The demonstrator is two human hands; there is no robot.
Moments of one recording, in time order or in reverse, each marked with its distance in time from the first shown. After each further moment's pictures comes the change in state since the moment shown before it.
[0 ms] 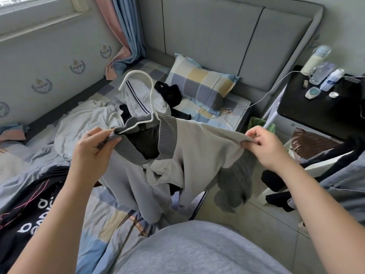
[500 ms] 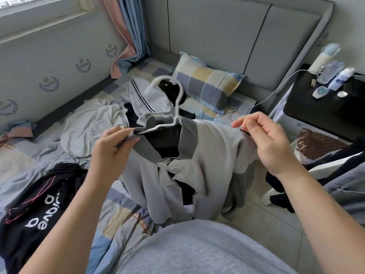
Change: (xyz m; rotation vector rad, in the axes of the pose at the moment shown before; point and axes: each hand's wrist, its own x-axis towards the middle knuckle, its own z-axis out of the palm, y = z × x) left_hand -0.004 0.023 0.014 -0.001 -0.032 0.043; right_hand -0.019 -0.061 0.016 0.345 0.055 -0.338
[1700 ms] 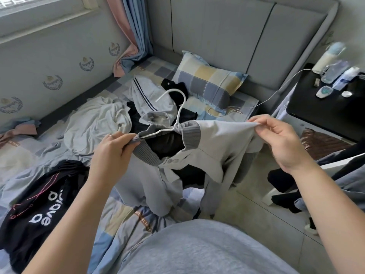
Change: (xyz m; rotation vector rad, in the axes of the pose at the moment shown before) left_hand -0.011 -0.016 0.002 0.264 -0.080 -0.018; right_hand 0.004 0.024 -0.031 0.106 -0.069 0.138
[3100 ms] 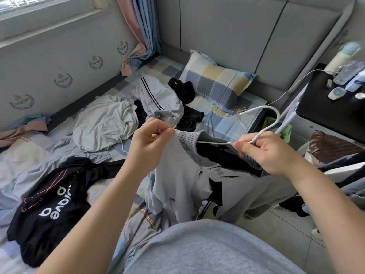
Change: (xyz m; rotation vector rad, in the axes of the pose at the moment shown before) left_hand 0.022 0.070 0.008 -0.734 -0.042 -0.290; right_hand -0.006 -0.029 0.039 -0.436 -0.299 -0.025
